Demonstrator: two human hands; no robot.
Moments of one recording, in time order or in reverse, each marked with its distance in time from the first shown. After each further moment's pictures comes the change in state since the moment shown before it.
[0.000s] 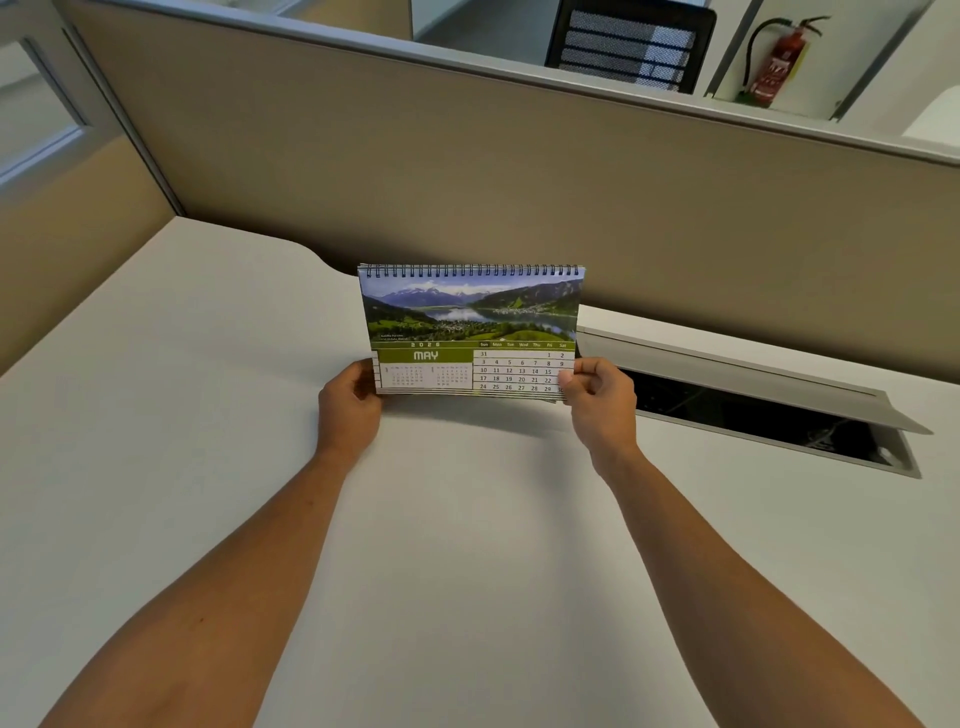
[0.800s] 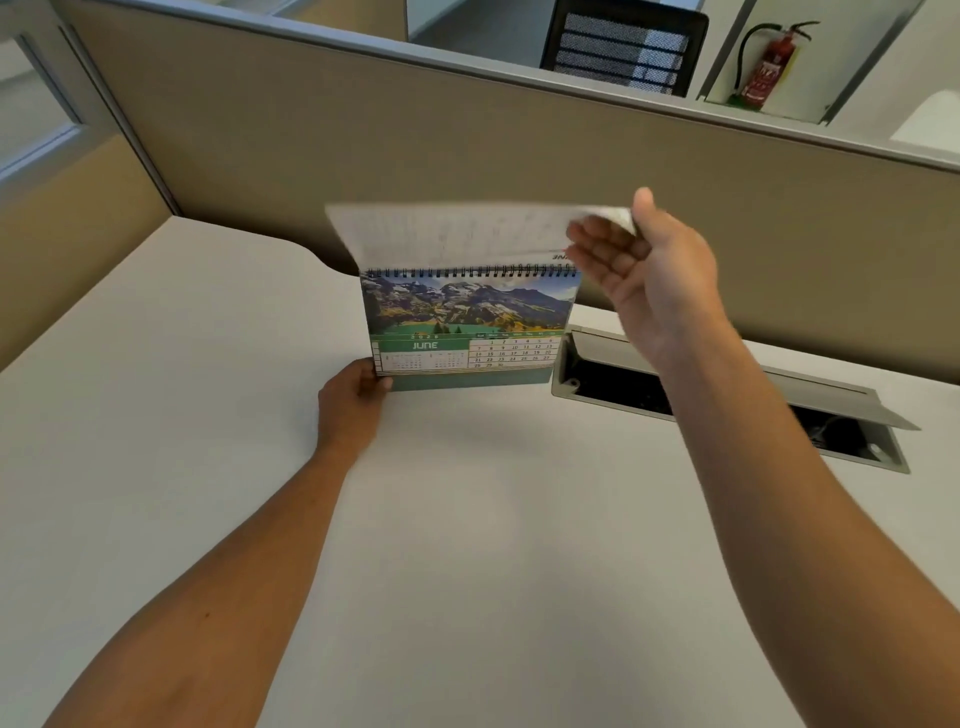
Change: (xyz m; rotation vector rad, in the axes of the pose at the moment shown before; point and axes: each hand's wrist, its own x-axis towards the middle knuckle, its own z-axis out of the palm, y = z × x) left_hand 0.005 -0.002 0.001 0.020 0.011 -0.015; right_hand 0.000 -0.158 -0.044 0.802 -0.188 -0.012
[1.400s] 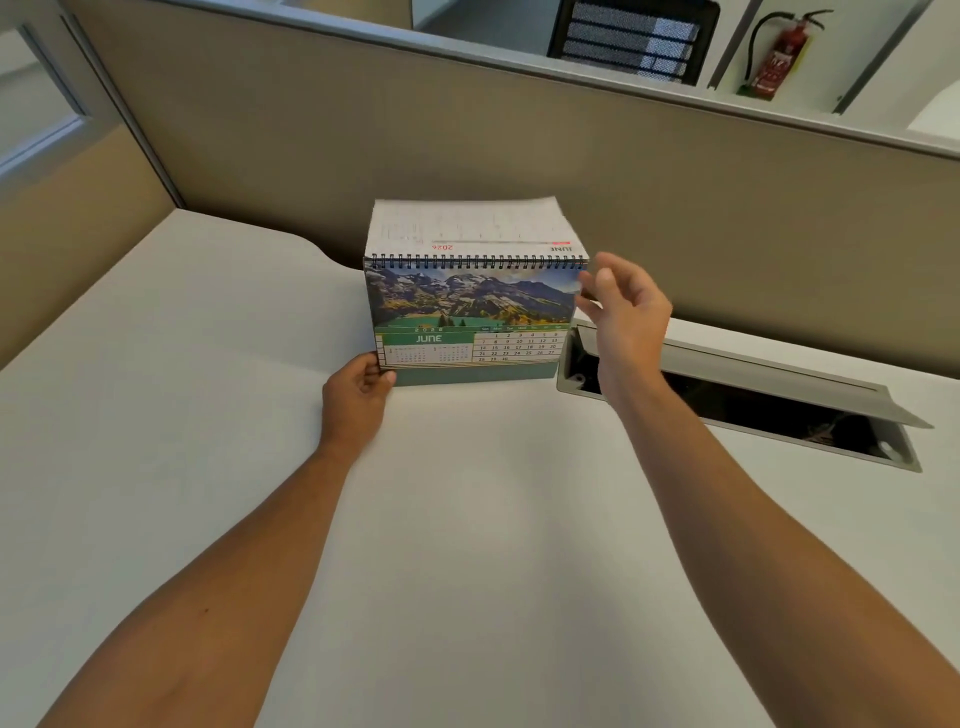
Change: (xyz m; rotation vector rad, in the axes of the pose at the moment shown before) left_hand -0.001 -0.002 0.000 -0.081 -0.008 0.045; right_hand 0.019 0.084 -0.036 -0.356 0.189 -0.217
